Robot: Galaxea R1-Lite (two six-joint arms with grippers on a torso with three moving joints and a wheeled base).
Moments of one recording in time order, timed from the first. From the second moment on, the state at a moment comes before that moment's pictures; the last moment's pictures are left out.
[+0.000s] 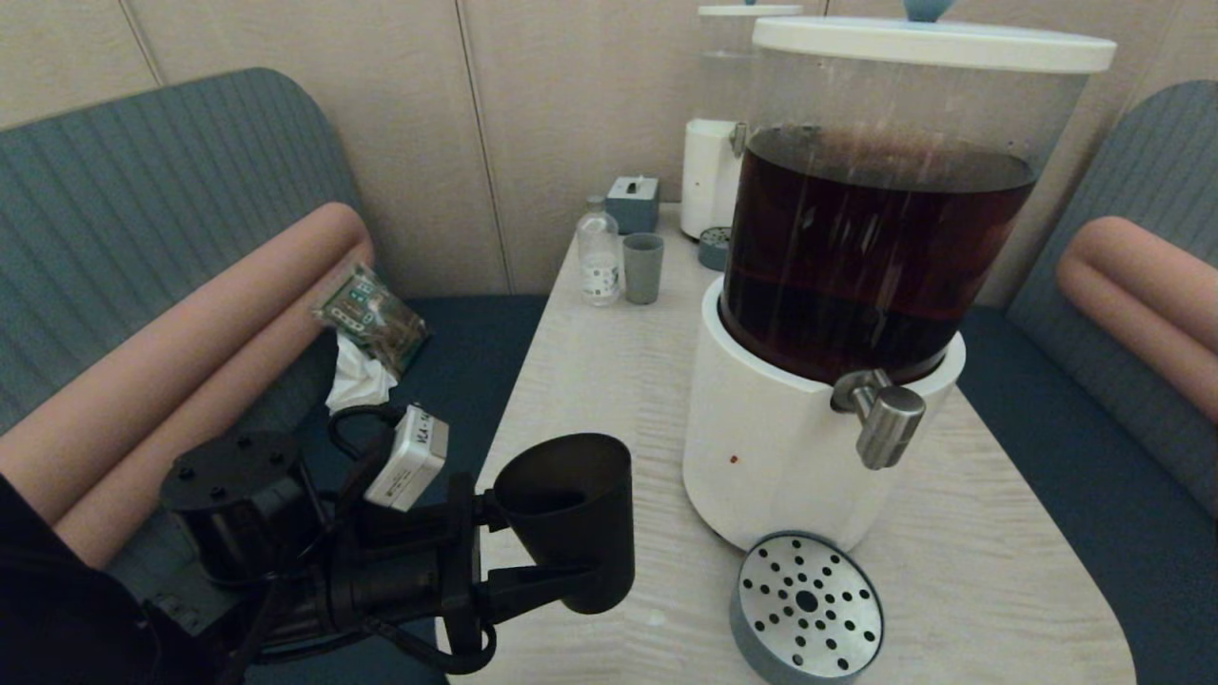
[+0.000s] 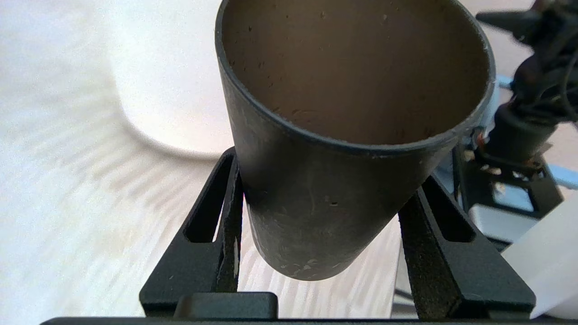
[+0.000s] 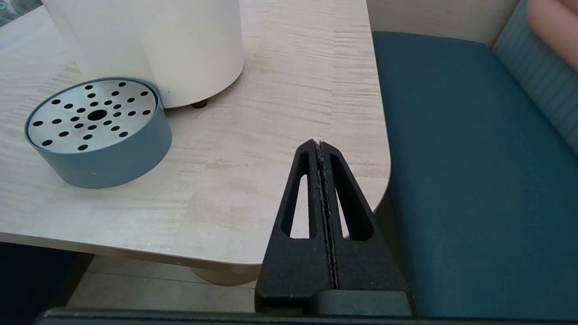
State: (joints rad) left arm -0.43 1.83 -0.30 -1.52 -0.86 -0.03; right arm -0.01 0.00 0.00 -0.02 0.00 0.01
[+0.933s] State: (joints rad) left arm -0.68 2.04 -0.55 -1.52 -0.74 -0.07; right arm -0.01 0.00 0.00 -0.02 0.00 0.01
